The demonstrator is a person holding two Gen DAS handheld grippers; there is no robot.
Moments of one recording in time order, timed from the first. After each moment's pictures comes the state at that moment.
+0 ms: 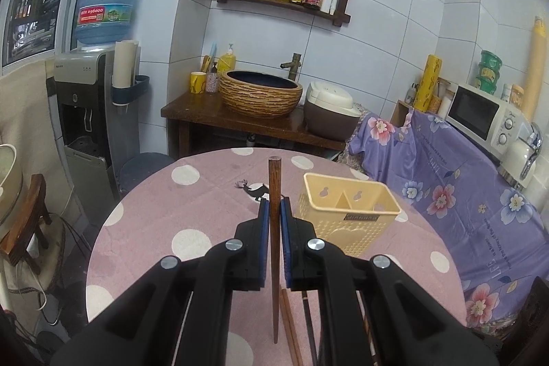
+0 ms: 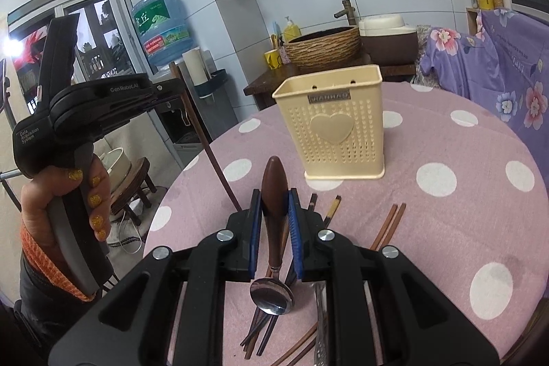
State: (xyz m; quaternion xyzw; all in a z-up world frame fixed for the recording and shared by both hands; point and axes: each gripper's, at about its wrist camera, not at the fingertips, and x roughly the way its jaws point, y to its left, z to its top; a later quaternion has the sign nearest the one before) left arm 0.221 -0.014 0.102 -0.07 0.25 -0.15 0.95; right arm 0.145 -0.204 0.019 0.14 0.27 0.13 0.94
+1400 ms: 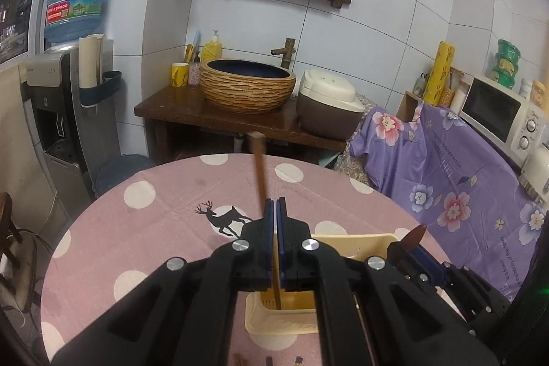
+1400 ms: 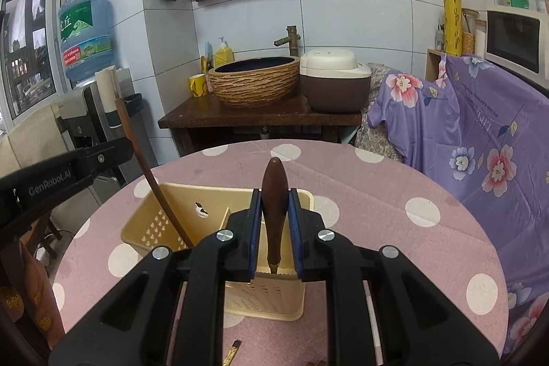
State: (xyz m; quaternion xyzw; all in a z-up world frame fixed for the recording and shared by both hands) left arm 0.331 -0.097 0.086 -0.06 0.28 -0.14 0.95; right arm 0.326 -0.254 0.040 0.06 0.25 -0.03 0.97
